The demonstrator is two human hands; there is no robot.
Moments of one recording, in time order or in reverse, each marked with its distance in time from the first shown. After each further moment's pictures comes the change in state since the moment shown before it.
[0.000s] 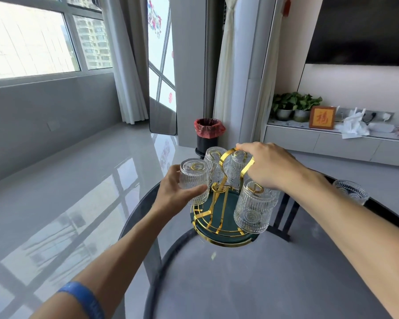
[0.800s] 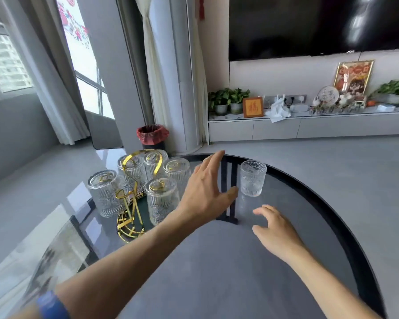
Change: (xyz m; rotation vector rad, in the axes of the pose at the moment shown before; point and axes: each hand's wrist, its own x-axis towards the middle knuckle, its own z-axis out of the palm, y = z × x) left_hand -0.075 0.184 0.191 0.313 -0.340 0.449; right_hand -0.183 0.195 0.063 0.387 0.048 0.604
